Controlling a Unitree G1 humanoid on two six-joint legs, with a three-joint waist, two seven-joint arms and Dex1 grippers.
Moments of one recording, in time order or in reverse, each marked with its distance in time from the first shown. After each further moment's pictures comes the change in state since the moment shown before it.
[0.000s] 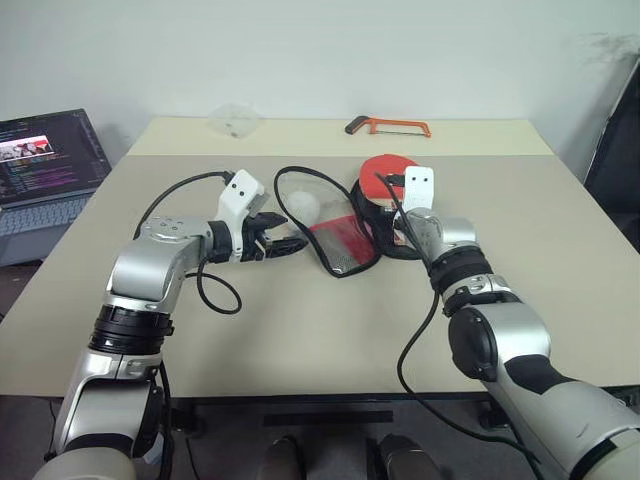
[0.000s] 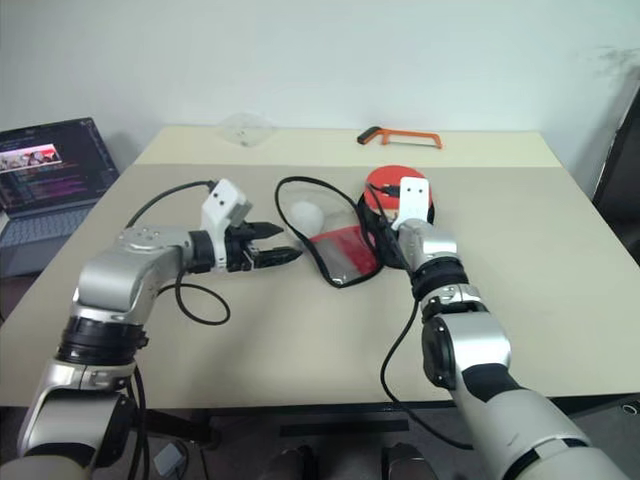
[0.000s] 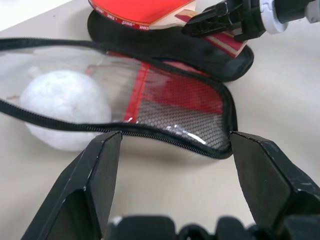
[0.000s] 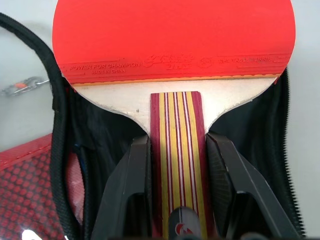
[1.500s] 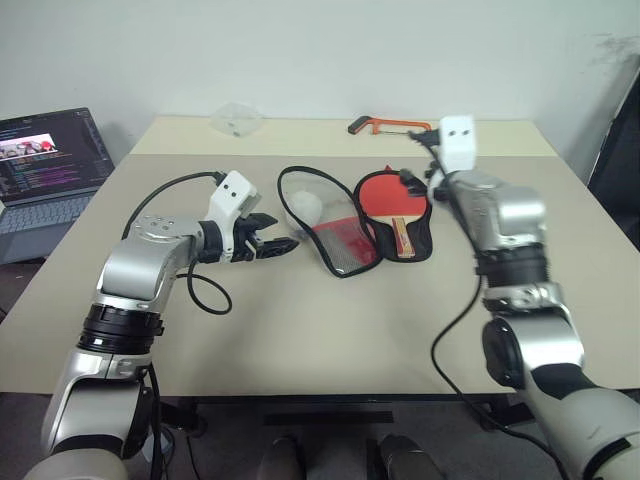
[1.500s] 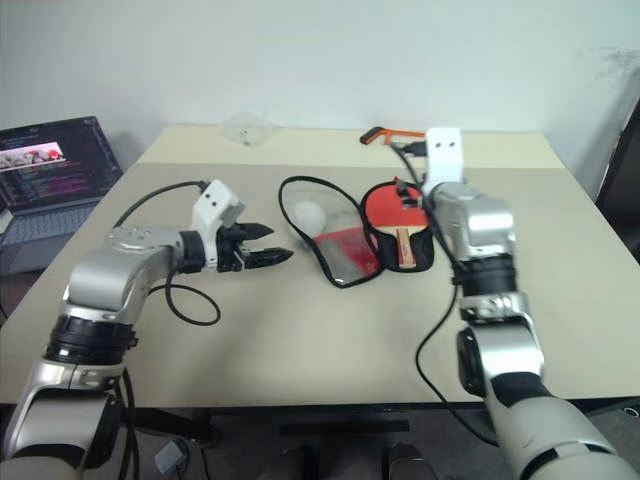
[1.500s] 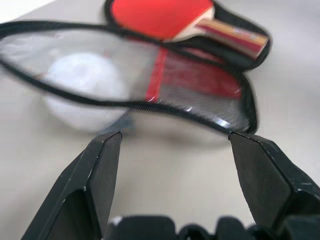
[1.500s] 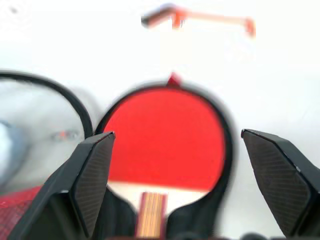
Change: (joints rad) left arm 0.002 0.057 -0.013 0.058 0.025 -0.044 -0.022; right arm 0.205 -0.262 0.149 -0.812 0.067 0.403 0.280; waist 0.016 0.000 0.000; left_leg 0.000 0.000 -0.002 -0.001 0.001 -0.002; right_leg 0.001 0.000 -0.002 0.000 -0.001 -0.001
